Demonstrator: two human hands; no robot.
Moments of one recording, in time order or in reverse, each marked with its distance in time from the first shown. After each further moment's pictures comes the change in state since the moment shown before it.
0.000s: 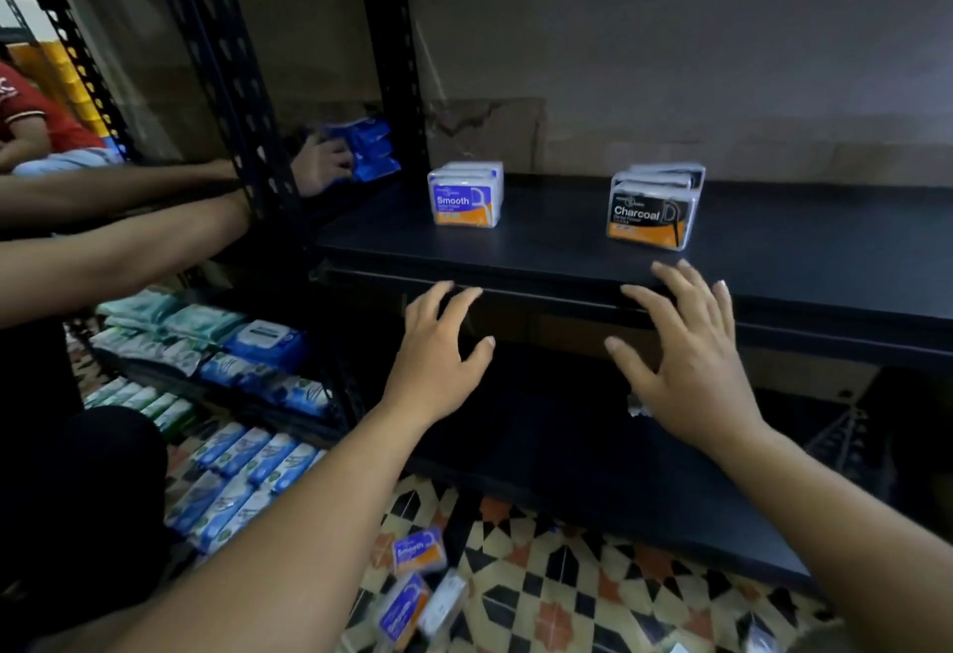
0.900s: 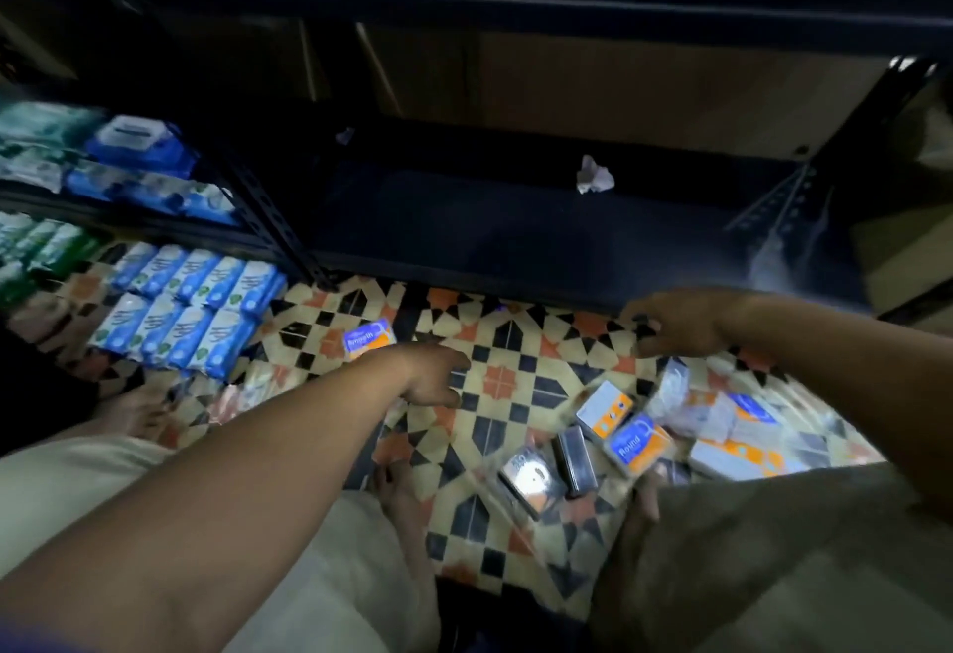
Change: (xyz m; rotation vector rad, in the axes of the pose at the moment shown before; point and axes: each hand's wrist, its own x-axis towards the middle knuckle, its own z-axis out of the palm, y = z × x) left_hand -0.161 -0.053 0.148 0.383 -1.391 -0.054; right_hand -0.144 0.088 0.030 -0.273 -1.514 0.157
